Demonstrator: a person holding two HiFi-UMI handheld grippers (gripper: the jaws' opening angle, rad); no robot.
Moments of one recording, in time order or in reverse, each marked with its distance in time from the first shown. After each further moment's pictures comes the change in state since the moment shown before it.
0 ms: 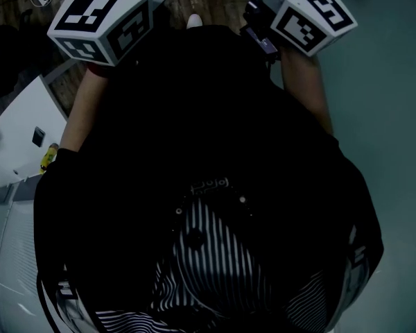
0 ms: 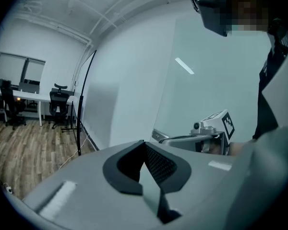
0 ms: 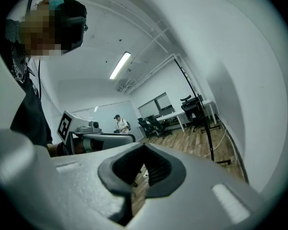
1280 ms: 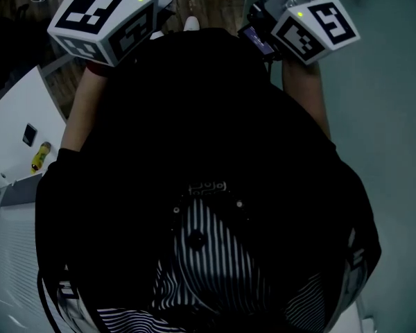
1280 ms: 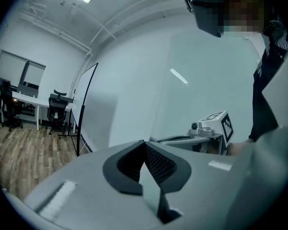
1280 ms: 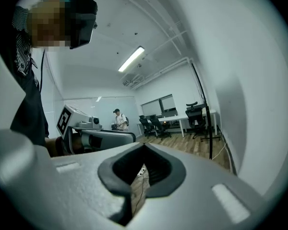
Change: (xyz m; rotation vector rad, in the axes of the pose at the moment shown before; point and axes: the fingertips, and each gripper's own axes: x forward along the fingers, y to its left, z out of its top) left arm 0.023 0.007 -0.059 0.037 -0.044 -0.025; right arm 0.010 -0.028 -0.060 -0.104 -0.010 0.000
